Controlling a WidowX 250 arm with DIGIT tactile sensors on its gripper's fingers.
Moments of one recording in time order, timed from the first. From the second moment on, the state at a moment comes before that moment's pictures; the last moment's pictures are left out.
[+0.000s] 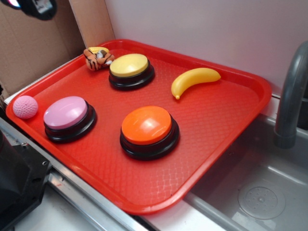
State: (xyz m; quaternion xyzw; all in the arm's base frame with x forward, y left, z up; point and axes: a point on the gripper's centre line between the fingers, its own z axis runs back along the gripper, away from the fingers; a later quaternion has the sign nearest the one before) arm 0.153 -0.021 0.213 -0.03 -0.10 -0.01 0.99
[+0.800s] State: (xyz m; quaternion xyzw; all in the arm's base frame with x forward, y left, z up) arm 0.265 -0.042 0.112 -0.01 -0.14 0.05 0.99
